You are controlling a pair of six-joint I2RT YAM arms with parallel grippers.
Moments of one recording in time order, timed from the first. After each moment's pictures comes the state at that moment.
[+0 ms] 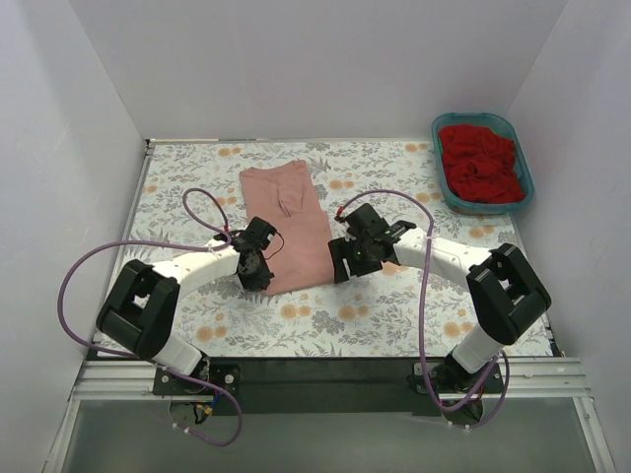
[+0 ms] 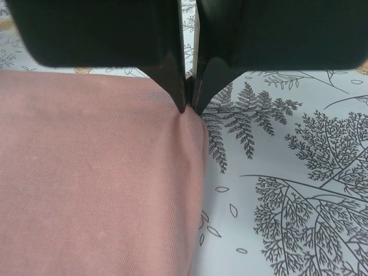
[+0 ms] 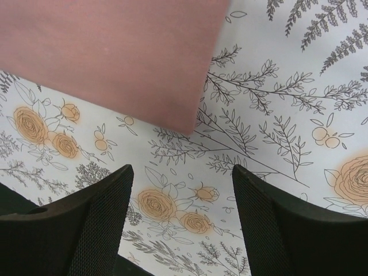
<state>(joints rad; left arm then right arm) -0.54 1.53 0.83 -0.61 -0.16 -0.91 0.71 1.60 0.99 -0.47 -0.17 0.33</state>
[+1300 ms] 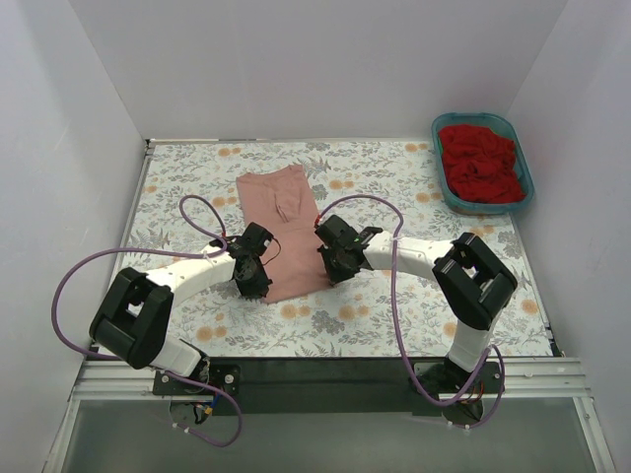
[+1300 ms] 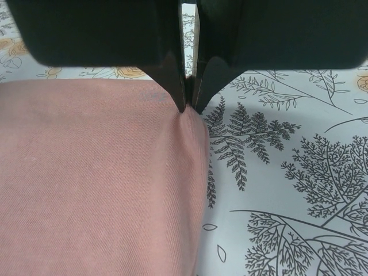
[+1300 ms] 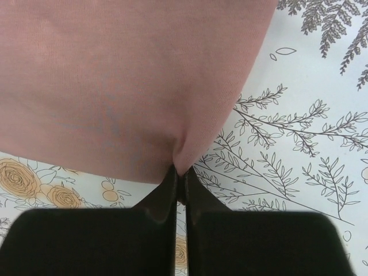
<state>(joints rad) -0.55 1.46 0.77 -0.62 -0.11 -0.93 0.87 1.79 1.10 -0.45 0.03 0.44</state>
